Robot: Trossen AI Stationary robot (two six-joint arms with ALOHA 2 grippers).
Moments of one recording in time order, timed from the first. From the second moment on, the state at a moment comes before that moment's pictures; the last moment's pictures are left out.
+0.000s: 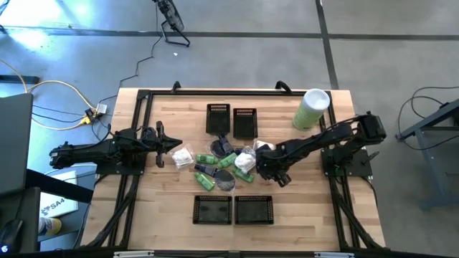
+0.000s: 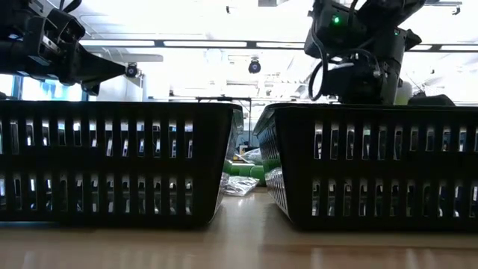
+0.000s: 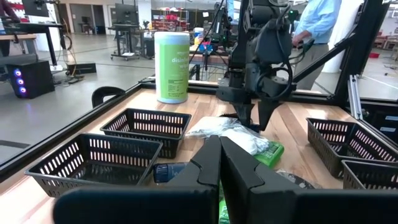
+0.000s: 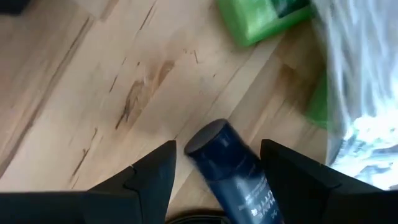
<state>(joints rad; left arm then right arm) 0.10 0.01 0.01 0.01 -0.04 -0.05 0.11 1.64 0.85 -0.47 -0.05 -0.48</state>
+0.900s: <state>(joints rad) 0.10 0.01 0.01 0.01 -0.04 -0.05 0.12 1.64 0.85 -0.46 -0.04 -0.49</state>
